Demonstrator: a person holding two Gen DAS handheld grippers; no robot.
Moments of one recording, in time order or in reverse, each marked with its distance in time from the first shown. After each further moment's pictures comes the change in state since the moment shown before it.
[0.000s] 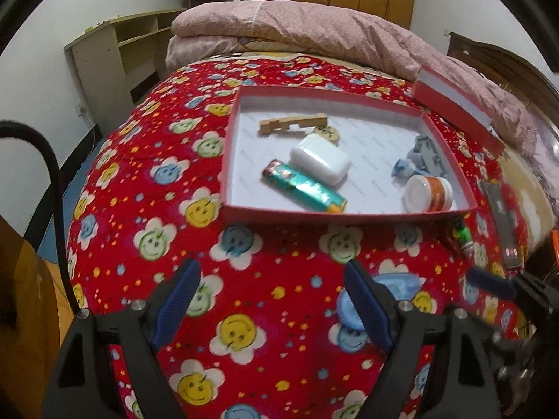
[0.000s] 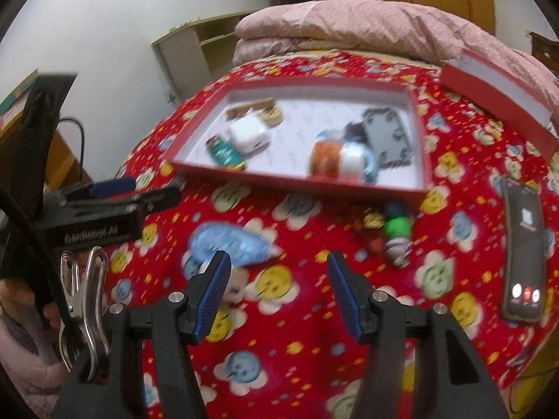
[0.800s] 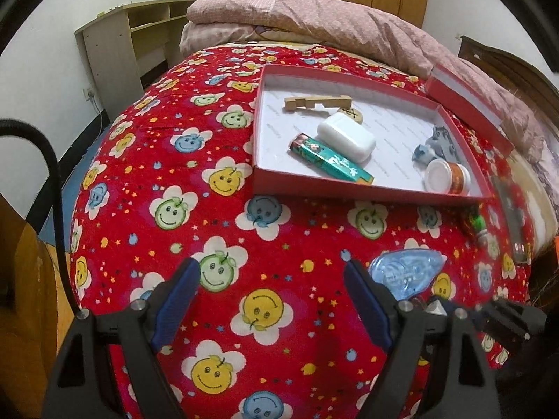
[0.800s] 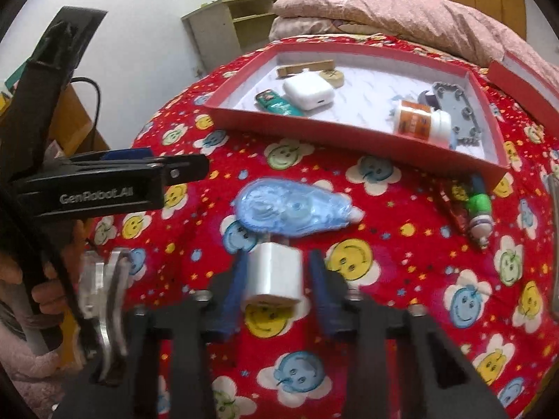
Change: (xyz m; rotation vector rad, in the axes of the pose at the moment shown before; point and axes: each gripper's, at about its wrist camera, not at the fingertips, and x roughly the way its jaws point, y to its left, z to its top) left arm 0.007 0.016 -0.018 -0.039 0.026 0.011; right arm 0.036 0.040 -0.022 -0.089 0.050 0.071
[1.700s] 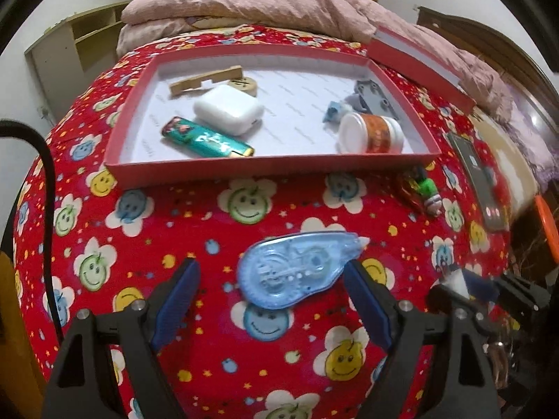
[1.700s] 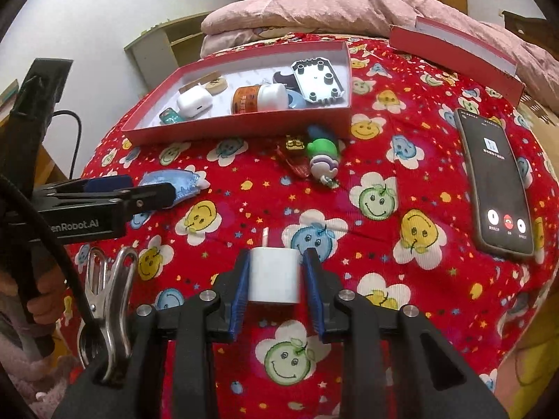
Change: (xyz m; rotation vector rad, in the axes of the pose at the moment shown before) left arm 0.021 -0.083 -0.009 0.142 0.057 -0.123; right arm -0.047 -0.082 -0.040 0.180 -0.052 -0.149
